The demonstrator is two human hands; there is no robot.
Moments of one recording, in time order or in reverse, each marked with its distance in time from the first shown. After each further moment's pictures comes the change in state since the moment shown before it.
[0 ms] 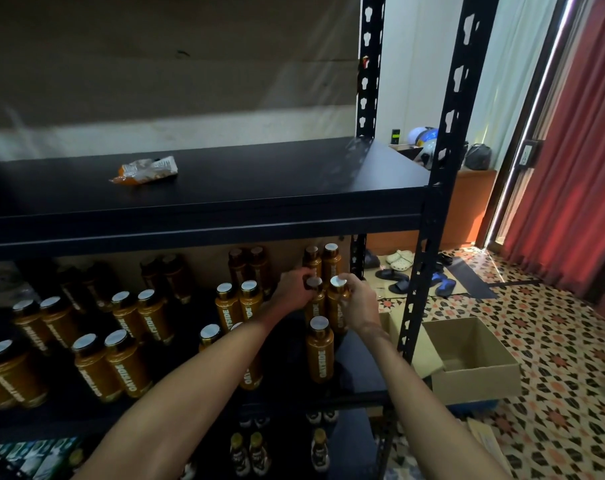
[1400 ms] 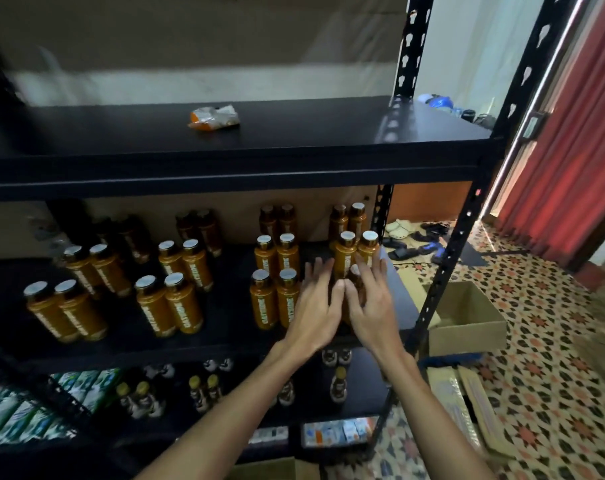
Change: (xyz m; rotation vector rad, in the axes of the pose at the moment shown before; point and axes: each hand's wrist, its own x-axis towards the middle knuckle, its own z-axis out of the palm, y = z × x) left_hand -0.186 -0.024 -0.013 -0.279 0.083 0.120; right_hand -0.165 -0.083 0.012 0.063 0.074 -0.165
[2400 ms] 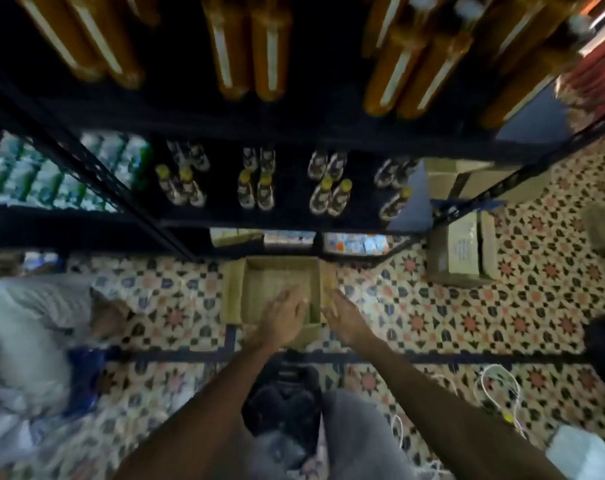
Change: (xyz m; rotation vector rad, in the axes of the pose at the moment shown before) left_hand -0.329 -0.333 0.027 0.291 -0.489 -0.527; right_hand -0.357 0.099 0.219 -0.220 -0.962 0.630
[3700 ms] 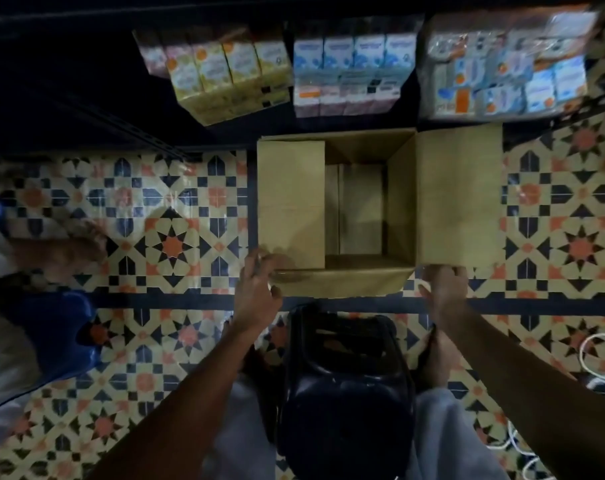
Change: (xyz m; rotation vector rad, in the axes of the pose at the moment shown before) left_hand 0.147 -0.347 0.288 -0.059 0.134 -0.173; right_hand 0.259 0.280 0.241 1.129 0.479 0.829
